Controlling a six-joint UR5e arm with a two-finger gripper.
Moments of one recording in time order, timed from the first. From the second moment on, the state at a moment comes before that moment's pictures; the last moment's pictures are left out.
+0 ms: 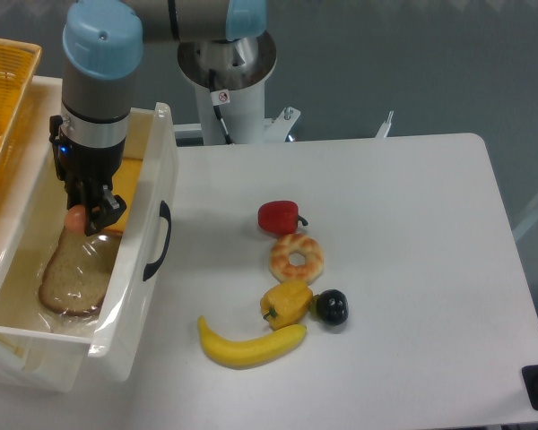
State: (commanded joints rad) arm 2.09 -1.70 -1.63 -1.18 1.24 0.97
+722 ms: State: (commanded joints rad) arm 2.08 -1.72 -1.62 -1.18 1.27 1.11
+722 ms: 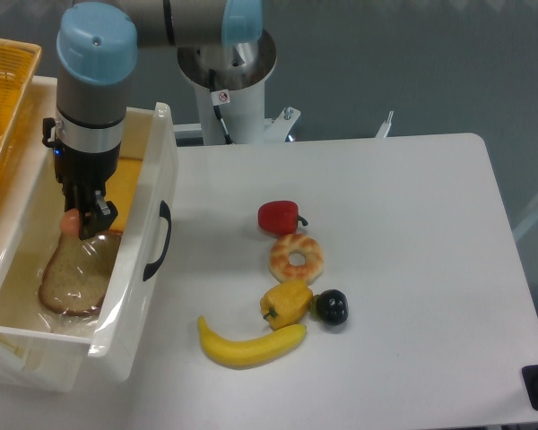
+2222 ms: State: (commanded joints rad) arm 2.06 -1.73 -1.64 -1.18 1.29 1.11
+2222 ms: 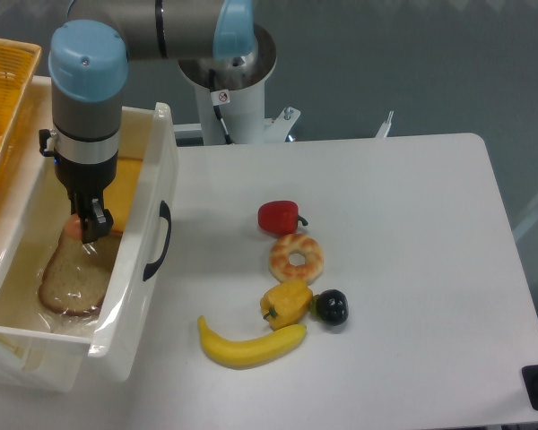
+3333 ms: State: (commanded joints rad) arm 2.05 -1.74 -1.65 -1.18 1.30 1.11
